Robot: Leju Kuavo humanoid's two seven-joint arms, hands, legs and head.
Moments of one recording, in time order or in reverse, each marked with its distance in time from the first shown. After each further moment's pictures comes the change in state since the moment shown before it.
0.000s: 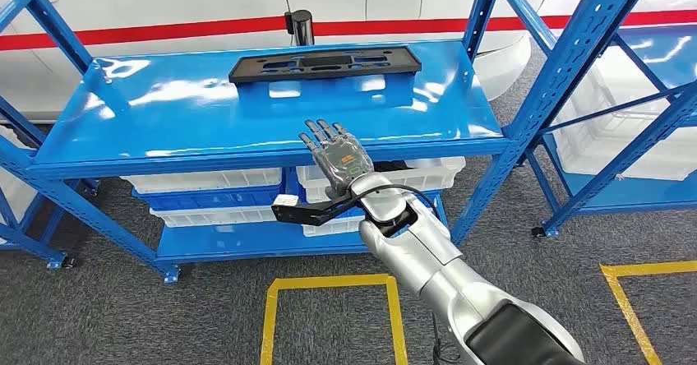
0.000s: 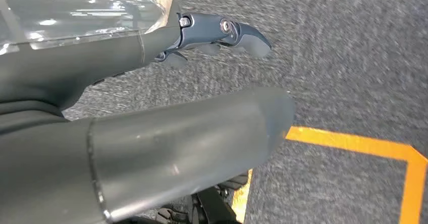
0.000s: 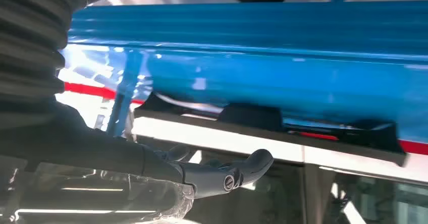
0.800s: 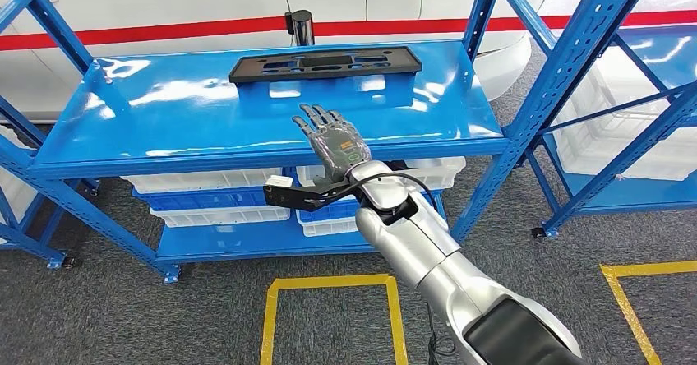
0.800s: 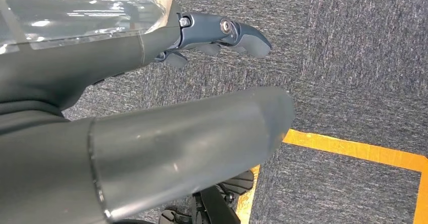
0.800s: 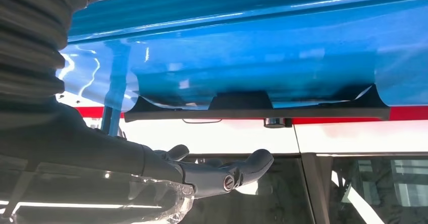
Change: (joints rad) left arm 0.000 -0.005 0.022 0.000 -0.023 0.008 0.018; right arm -0.023 0.007 -0.017 -0.045 -0.126 -0.003 -0.009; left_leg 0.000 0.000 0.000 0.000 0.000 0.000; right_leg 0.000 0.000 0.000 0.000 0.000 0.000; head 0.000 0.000
